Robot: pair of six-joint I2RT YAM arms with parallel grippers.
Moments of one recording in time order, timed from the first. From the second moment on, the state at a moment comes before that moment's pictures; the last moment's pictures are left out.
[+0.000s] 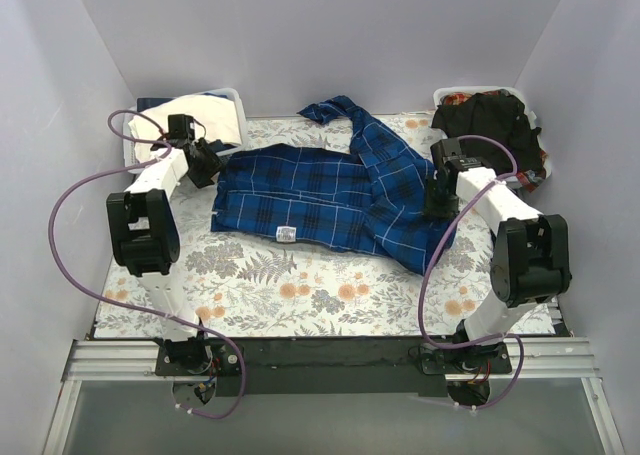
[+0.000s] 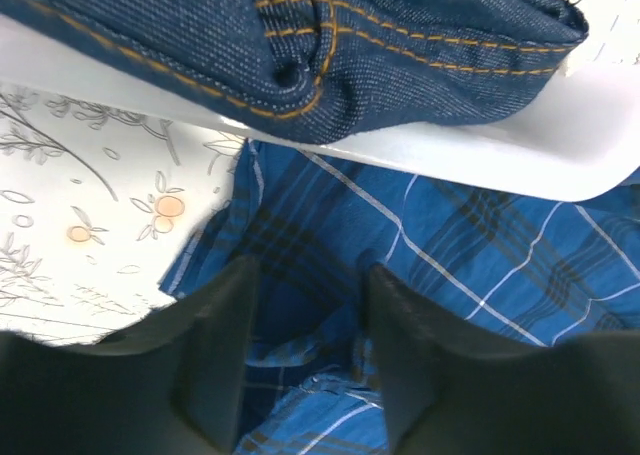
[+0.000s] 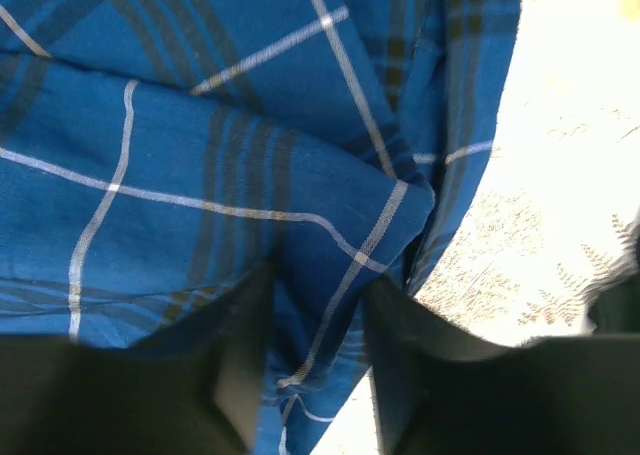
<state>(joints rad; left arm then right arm) 0.07 1.94 1.51 -0.55 0.07 -0.61 0.18 1.65 1.20 -0.79 0.10 0.30</state>
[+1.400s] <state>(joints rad) 0.07 1.58 1.08 -0.52 -0.11 -0.65 0.39 1.57 1.00 -0.72 -0.16 0.24</state>
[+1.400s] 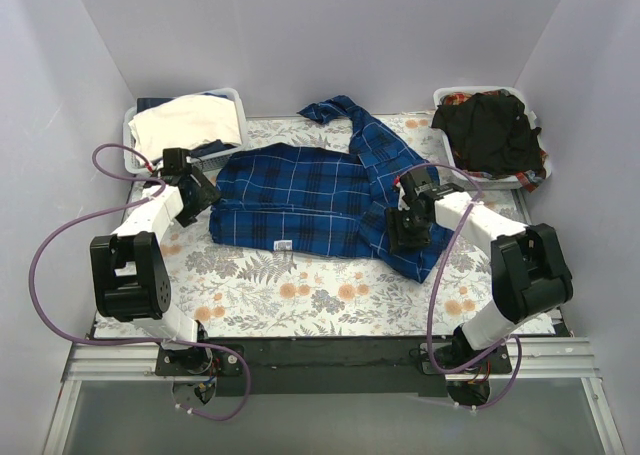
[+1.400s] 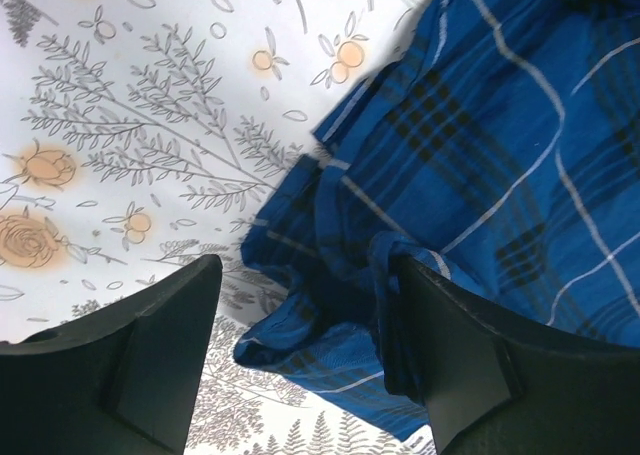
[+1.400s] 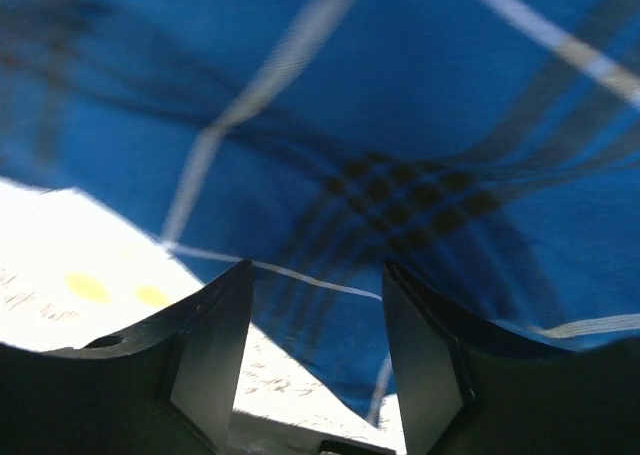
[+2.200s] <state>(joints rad) 0.16 1.49 1.12 -0.44 -0.04 -0.73 0.31 1.54 0.88 -0.72 -0.02 0.30</state>
